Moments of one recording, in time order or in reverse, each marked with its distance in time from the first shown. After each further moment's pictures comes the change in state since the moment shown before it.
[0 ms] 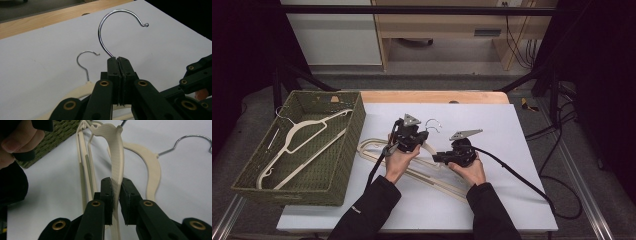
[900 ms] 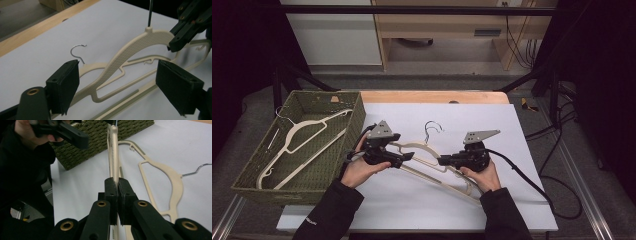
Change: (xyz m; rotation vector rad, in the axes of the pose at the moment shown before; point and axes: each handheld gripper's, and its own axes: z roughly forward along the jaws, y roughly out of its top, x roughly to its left) left arm 0.022 -0.016 -0.083 0.034 -0.205 0.272; right arm 0.030 0.006 -0.055 -0.096 0.160 -0.111
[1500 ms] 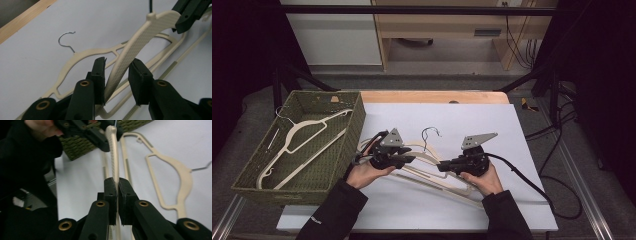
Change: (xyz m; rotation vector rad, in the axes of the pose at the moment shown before) left arm -0.011 -0.003 0.010 0.123 -0.031 0.114; right arm 0.007 -0.005 0.001 0.055 0.022 -0.044
